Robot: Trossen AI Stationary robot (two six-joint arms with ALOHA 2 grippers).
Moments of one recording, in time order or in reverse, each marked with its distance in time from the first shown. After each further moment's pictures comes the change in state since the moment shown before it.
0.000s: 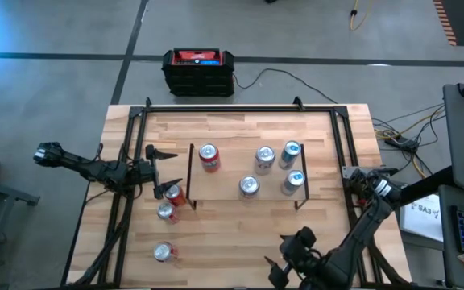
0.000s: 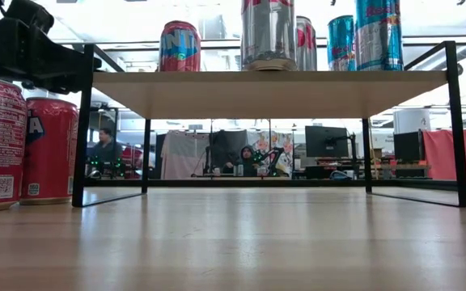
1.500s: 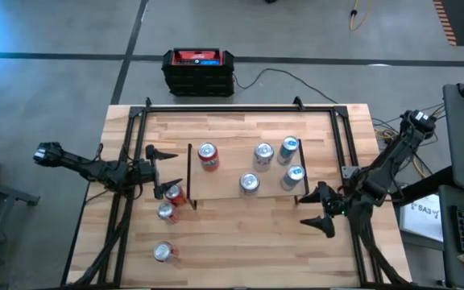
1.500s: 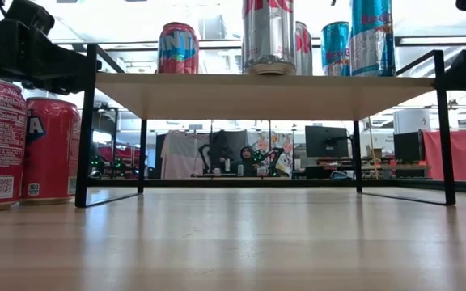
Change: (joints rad) left arm 0.000 0.006 0.000 -0.003 0.000 0.000; right arm -0.008 -1.161 -1.416 1.112 -0.081 -0.726
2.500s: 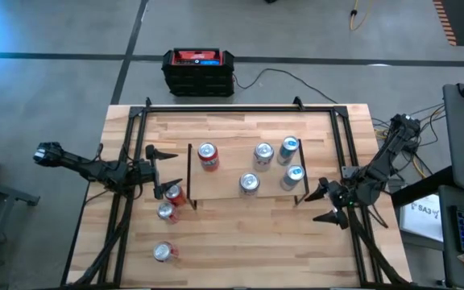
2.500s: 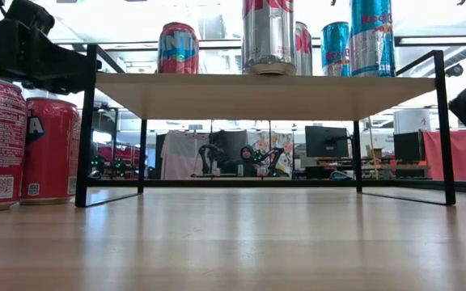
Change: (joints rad) left arm 0.000 0.000 0.000 0.001 0.000 0.000; right arm 0.000 -0.572 -0.327 0.024 -0.158 -0.235
